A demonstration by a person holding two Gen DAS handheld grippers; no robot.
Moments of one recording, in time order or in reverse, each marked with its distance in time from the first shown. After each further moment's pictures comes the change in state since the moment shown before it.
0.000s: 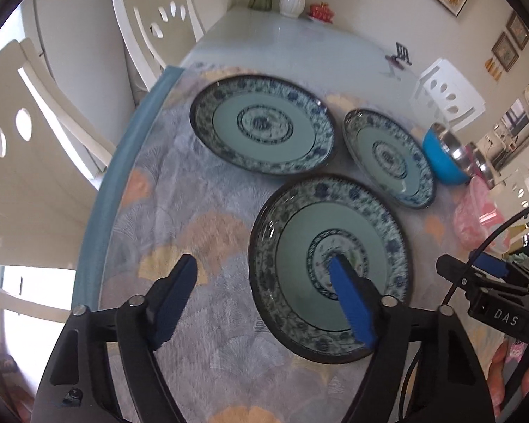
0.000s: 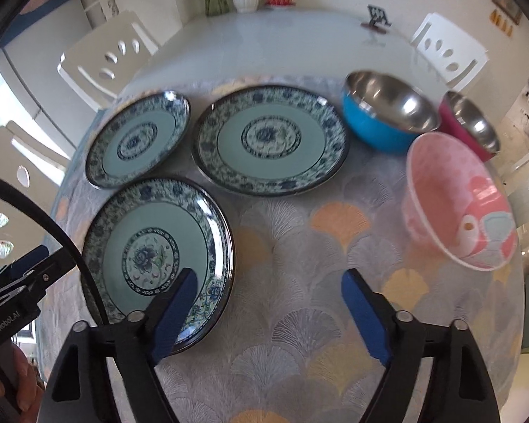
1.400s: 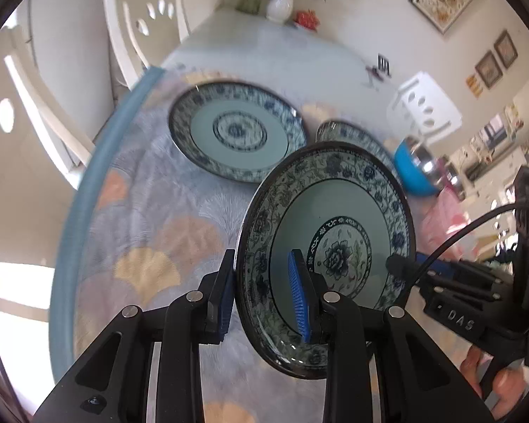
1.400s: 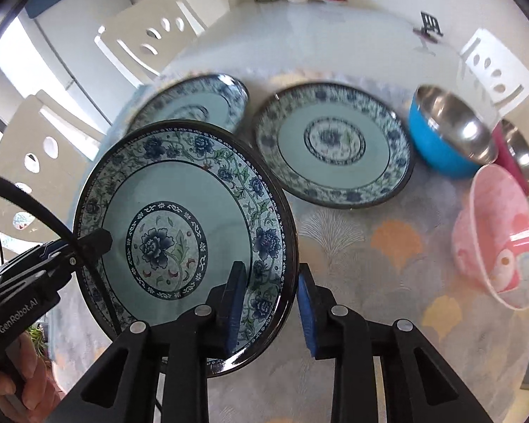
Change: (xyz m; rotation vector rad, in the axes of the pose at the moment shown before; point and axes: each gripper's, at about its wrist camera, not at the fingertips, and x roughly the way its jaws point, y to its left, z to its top) left arm -0.023 -0.001 0.004 -0.053 -0.036 -0.133; right arm 0.006 0.030 0.009 -0.120 0.012 0.110
